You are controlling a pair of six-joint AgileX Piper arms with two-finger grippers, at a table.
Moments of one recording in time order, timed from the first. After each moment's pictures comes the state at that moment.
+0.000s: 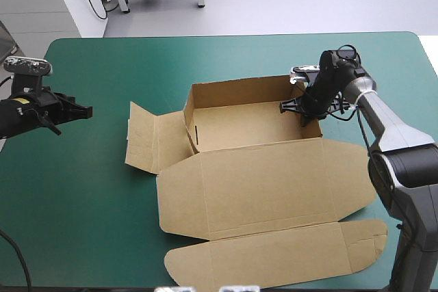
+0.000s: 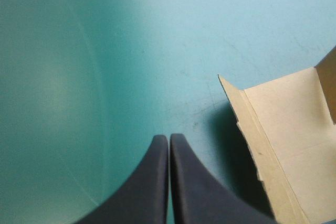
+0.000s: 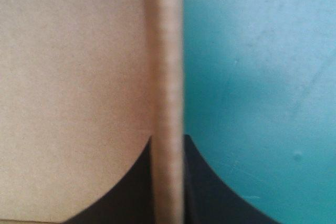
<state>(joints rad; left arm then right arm) 0.23 1.24 -1.21 -0.39 0.83 0.52 0.17 2.00 -1.74 0.14 1.21 0.00</state>
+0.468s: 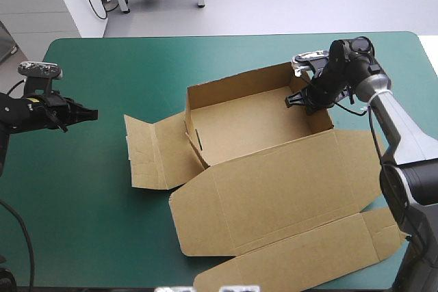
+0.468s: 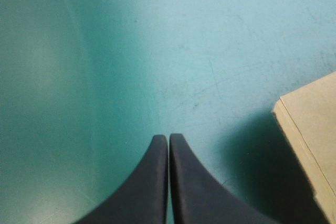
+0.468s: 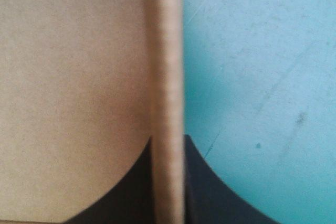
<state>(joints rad) 0.23 1.34 -1.21 -0.39 0.84 0.53 0.17 1.90 -1.76 0.12 1.23 -0.14</state>
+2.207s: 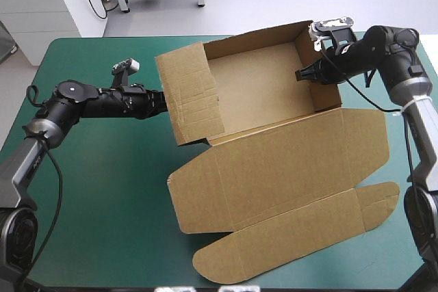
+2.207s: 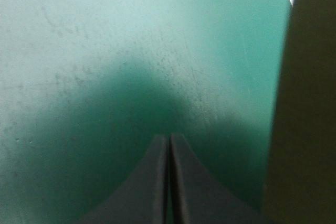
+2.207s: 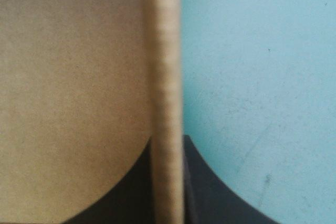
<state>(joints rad) -0.06 1.62 -1.24 -1.08 0.91 0.63 0.10 1.73 -1.76 0.27 1.06 -0.26</state>
